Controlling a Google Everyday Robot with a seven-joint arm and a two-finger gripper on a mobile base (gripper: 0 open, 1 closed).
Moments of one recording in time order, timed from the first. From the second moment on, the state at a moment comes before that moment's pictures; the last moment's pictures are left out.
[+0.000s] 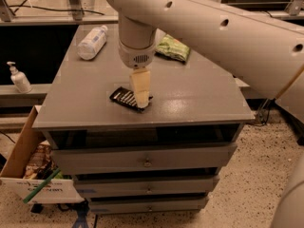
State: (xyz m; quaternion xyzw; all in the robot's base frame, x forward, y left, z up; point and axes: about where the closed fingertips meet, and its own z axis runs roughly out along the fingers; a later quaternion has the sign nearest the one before) arm 0.599 0.039 0.863 -0.80 0.59 -0.06 0.12
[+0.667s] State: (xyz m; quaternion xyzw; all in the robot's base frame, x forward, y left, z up) arm 0.607 0.028 0.839 -0.79 0.61 -0.05 0.09
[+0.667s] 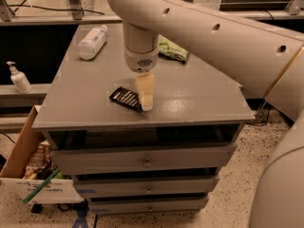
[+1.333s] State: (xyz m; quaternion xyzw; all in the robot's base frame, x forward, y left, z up) arm 0.605 0.033 0.828 -0.79 0.61 -0.04 0.08
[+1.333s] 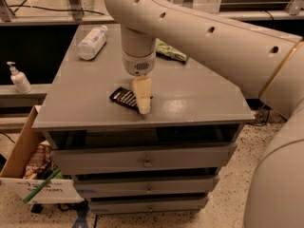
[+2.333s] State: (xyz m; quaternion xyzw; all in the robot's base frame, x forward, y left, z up) arm 0.603 0.033 0.821 -0.78 0.63 -0.03 0.08
